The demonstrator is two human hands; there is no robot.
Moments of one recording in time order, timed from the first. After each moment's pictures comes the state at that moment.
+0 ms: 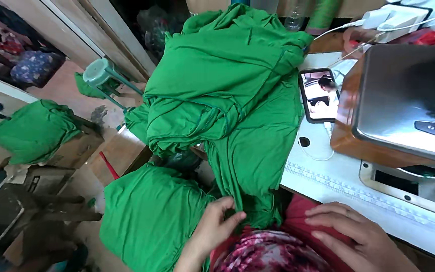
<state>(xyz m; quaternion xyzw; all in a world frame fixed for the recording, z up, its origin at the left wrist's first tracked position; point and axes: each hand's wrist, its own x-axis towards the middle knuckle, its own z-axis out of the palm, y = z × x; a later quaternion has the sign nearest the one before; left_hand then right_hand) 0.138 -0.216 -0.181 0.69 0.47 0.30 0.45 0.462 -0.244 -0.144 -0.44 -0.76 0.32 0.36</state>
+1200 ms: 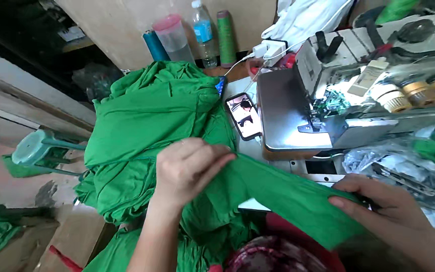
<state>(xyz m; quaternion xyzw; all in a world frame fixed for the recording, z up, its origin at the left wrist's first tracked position) 0.246 -0.046 -0.019 0.90 0.14 0.41 -0.01 0.534 -0.249 -0.102 -0.55 -0.63 0.19 0.51</state>
